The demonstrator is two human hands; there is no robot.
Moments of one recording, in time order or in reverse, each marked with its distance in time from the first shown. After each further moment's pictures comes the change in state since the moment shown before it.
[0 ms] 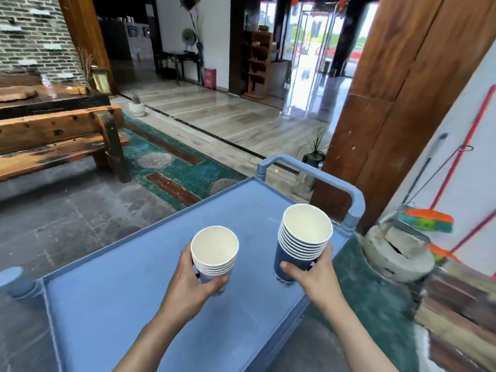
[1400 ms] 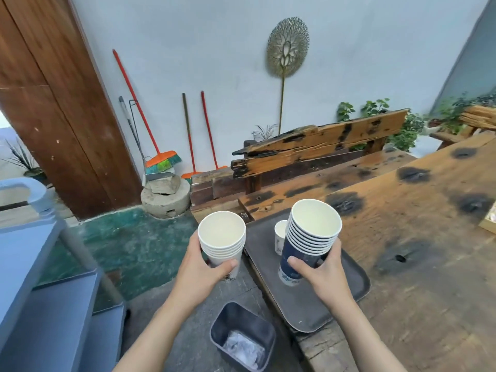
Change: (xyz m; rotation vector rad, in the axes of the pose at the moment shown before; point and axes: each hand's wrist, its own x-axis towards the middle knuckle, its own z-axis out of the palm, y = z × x) left_hand -0.417 0.177 0.363 -0.078 -1.036 0.416; right_hand -0.583 0.046 -0.377 -0.070 1.117 0.192
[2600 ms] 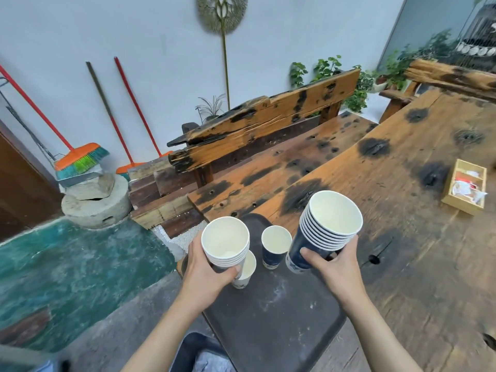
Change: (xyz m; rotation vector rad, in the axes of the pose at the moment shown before) left_hand 0.209 -0.026 0.191 0.014 -0.221 -0.058; right_hand 0.200 0.088 -0.092 -0.026 0.279 0.145
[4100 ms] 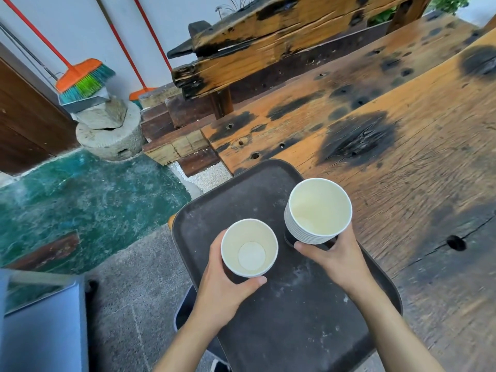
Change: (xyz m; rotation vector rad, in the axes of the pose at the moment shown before) left_hand 0.020 -0.150 0.106 -0.056 0.001 -0.166; right_hand 0.086 0.188 0.058 -0.061 -0.337 0.097
